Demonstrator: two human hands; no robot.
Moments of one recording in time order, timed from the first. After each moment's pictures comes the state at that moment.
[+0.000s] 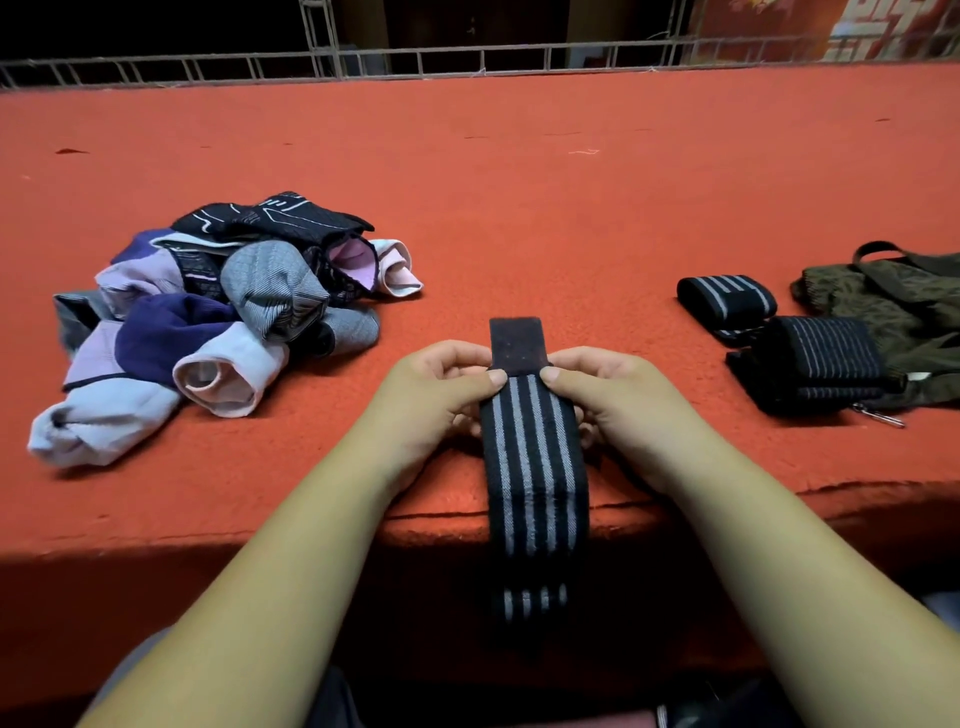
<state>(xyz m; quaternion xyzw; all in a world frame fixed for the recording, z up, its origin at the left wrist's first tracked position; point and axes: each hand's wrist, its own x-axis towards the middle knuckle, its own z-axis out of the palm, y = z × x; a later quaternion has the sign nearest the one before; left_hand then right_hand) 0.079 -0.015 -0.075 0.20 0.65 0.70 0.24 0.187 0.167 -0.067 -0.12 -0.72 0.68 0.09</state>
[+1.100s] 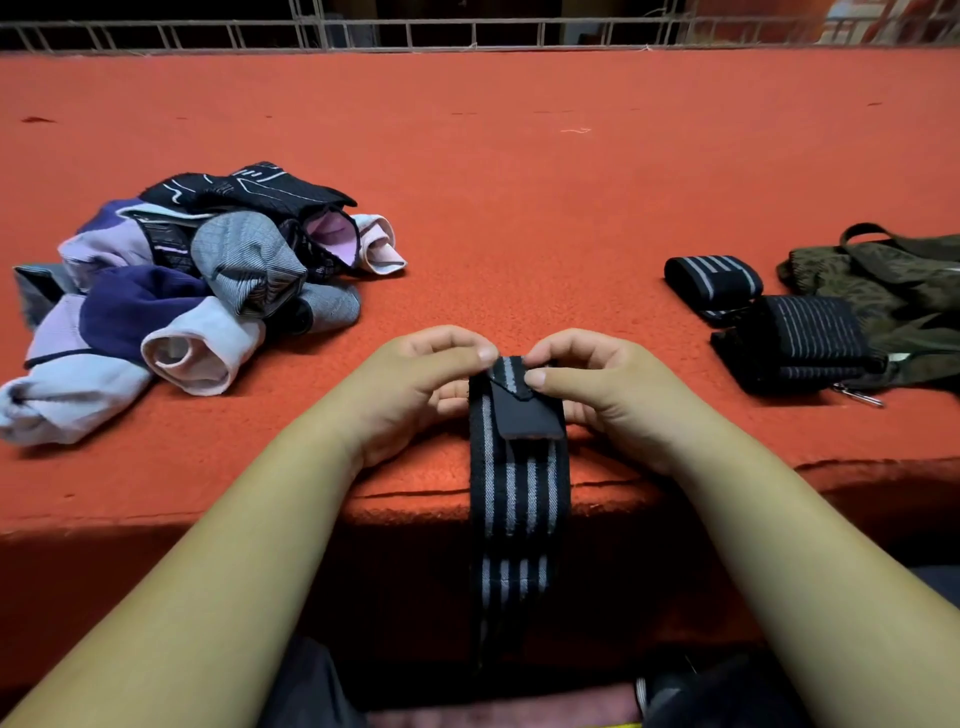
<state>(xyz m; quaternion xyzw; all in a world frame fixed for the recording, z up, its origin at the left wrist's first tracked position) 0.081 -0.018 -0.068 0.23 0.59 0.70 0.35 0.199 0.178 -0.070 -0.07 -0.67 0.74 0.06</state>
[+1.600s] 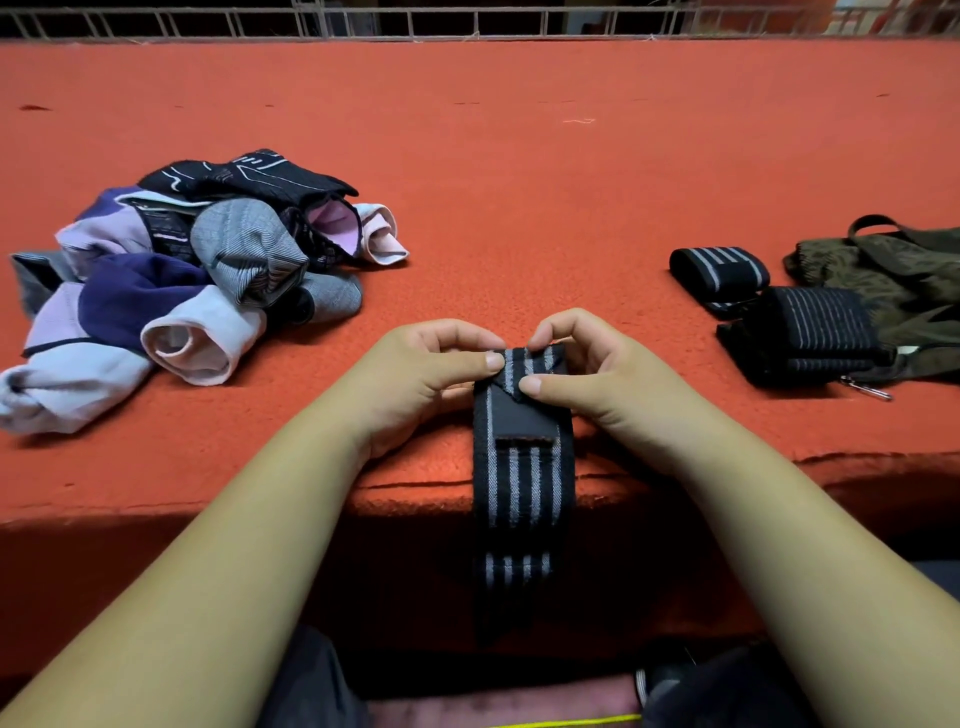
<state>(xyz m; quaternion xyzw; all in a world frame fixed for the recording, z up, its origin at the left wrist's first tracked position) 0.082 -0.017 -0.071 0.23 0.61 0.69 0.32 0.206 0.175 -0.068 -0.04 -0.74 0.67 0.06</state>
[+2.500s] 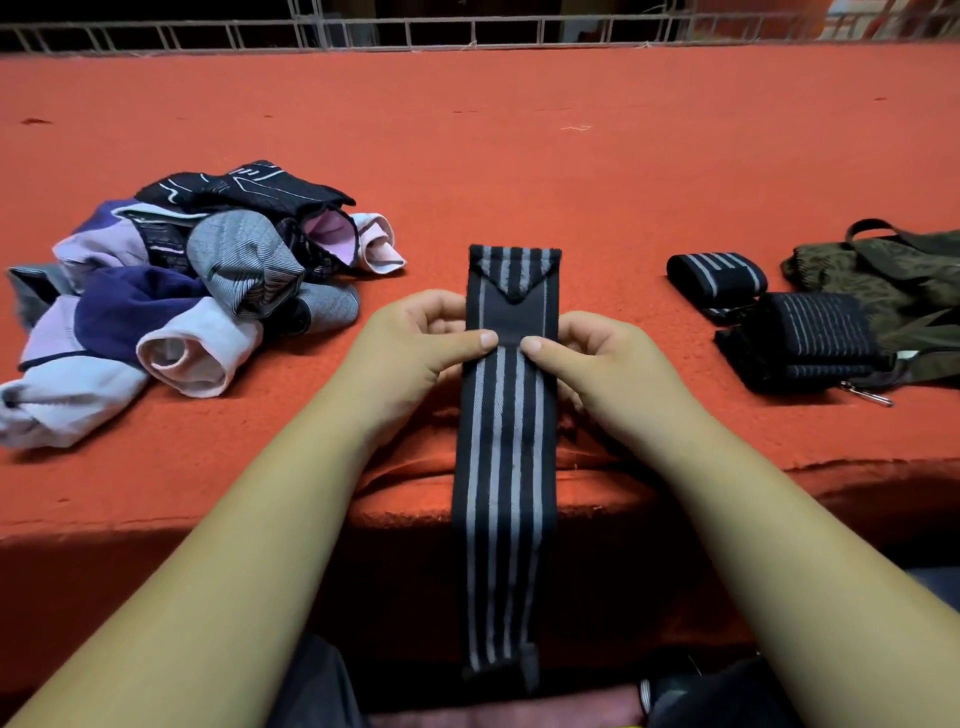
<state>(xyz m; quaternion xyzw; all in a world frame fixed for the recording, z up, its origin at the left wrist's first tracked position) 0.074 -0.009 -0.058 0.25 0.63 0.70 0.22 0.192 0.174 -0.063 -0.11 -0.79 0.58 0.16</state>
